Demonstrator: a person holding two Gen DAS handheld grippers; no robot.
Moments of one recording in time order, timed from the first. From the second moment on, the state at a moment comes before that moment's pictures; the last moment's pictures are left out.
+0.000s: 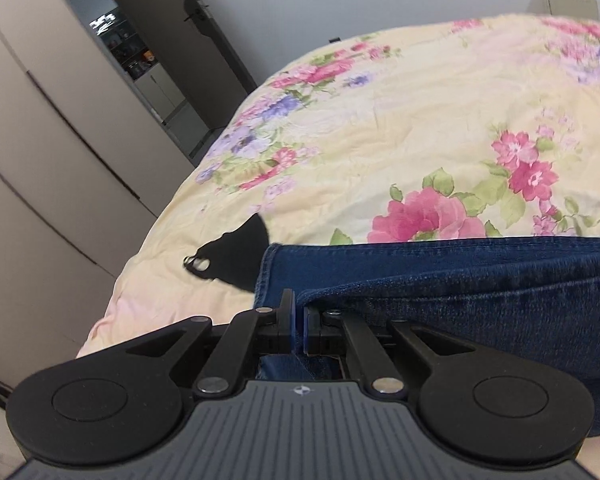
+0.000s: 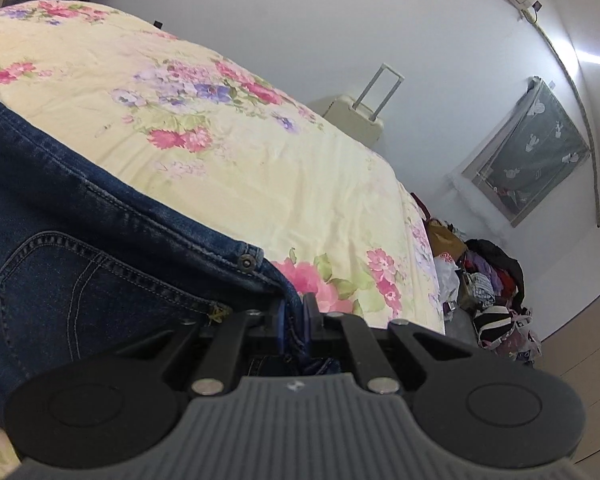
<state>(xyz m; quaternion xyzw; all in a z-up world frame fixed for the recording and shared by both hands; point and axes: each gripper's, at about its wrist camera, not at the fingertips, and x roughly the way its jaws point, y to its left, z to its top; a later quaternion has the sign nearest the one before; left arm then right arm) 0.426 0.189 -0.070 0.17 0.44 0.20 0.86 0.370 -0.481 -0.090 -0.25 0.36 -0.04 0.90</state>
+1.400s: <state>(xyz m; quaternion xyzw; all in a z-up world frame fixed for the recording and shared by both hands) 0.353 0.207 -0.165 0.25 0.42 0.03 0.87 0.304 -0.377 -0.195 0.05 0.43 -0.11 0.89</state>
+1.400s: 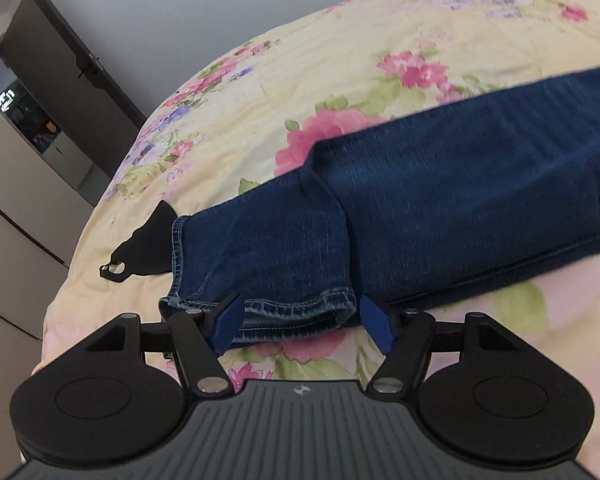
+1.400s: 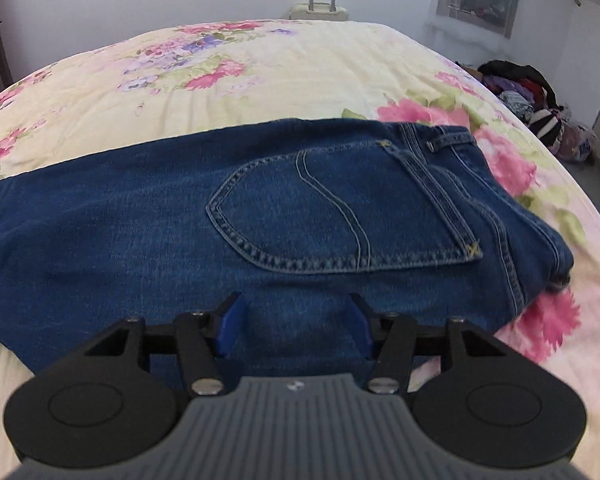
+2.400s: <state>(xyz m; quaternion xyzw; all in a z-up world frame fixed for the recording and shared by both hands) 0.374 0.393 -0.144 -0.17 0.39 0.13 0.89 0.274 -0.331 -0.176 0.00 0.41 -0.15 0.90</state>
